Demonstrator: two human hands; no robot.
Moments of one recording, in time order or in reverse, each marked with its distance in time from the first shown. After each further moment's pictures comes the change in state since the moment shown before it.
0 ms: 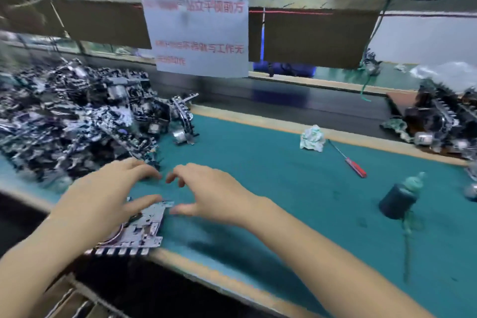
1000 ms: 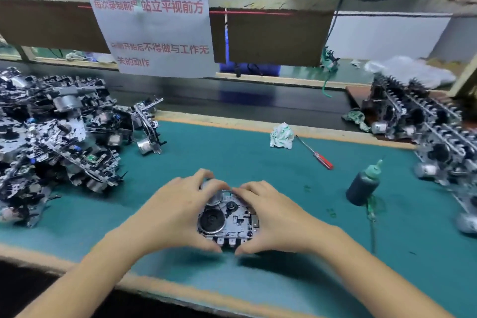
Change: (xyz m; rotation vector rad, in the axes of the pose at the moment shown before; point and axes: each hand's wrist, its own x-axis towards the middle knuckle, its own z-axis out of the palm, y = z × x) left_hand 0.050 0.077 0.050 -0.002 -0.176 0.523; right_hand -0.099 0.066 -0.011 -0.105 0.005 0.291
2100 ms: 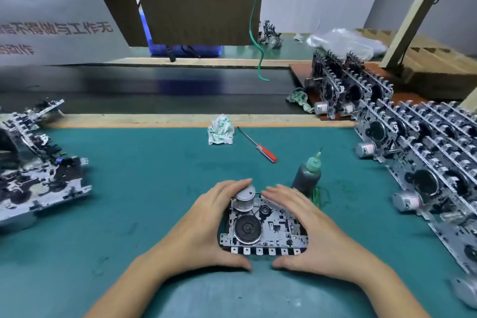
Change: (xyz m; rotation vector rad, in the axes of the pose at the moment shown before) left_hand 0.110 0.076 0.073 -0.666 0.064 0.262; right_hand -0.109 0.104 -0.015 0.242 0.129 0.289
